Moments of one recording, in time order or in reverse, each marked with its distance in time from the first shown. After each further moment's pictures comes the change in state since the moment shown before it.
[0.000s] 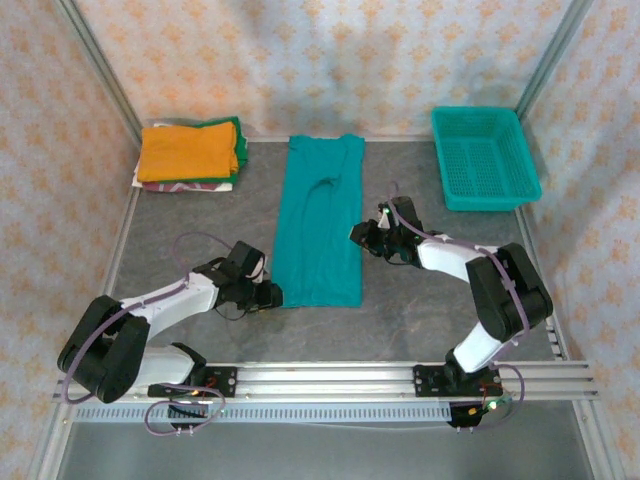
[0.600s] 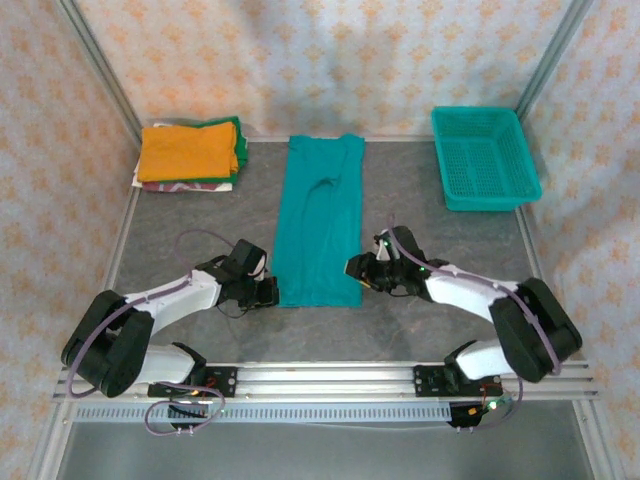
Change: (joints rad) left arm 0.000 0.031 0.017 0.014 -0.026 0.012; right arm 0.136 -0.271 -0.243 -0.080 -0.033 0.080
